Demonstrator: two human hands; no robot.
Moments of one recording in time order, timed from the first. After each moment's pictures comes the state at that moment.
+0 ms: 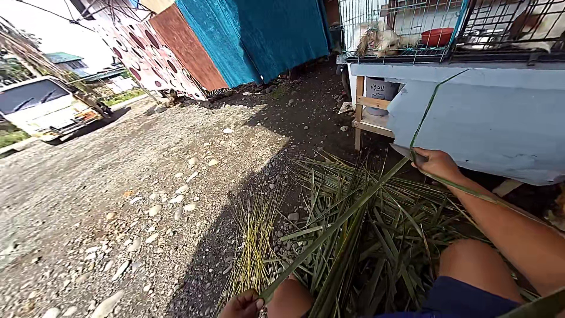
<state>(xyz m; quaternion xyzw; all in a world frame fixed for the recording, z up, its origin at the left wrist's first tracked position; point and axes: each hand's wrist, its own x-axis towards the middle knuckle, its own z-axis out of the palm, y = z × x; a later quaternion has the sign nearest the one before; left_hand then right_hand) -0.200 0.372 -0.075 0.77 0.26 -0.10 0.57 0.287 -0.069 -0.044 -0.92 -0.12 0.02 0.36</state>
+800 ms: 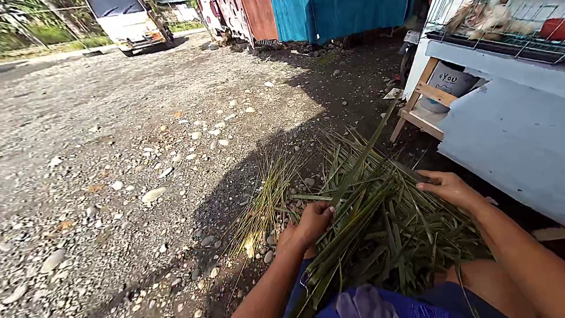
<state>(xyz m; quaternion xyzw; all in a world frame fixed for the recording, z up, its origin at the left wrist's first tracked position) -0.078 0.248 -0.039 0.77 0.28 0.02 0.58 0.191 -0.012 -0.024 -0.84 -0.32 0.19 0.40</state>
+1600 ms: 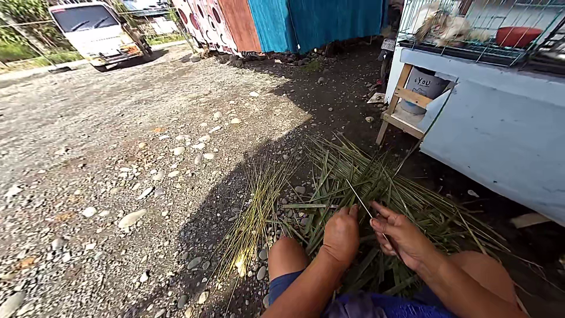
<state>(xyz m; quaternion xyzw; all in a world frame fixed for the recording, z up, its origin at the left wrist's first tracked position) -0.033 0.154 -0.017 0.97 0.19 0.03 0.16 0.049 0.016 -0.032 -0.55 -0.13 0.43 0.71</state>
